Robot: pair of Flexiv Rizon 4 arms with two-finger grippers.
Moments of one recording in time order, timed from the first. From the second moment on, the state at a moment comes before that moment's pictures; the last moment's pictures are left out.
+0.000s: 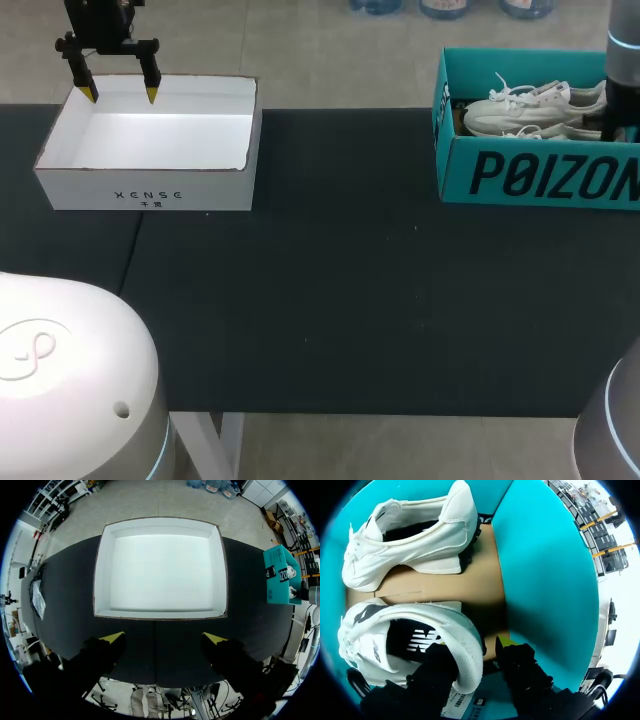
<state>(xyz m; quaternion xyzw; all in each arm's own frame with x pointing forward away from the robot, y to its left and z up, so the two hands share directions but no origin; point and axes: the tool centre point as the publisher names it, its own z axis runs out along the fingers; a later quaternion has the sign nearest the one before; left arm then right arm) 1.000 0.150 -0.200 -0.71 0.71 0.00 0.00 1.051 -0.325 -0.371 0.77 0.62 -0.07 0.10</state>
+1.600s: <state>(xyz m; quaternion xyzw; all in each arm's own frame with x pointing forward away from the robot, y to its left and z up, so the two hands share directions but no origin) 1.000 0.150 -0.200 -0.71 0.71 0.00 0.00 0.854 -0.107 -0.196 0.77 0.63 -0.04 0.12</state>
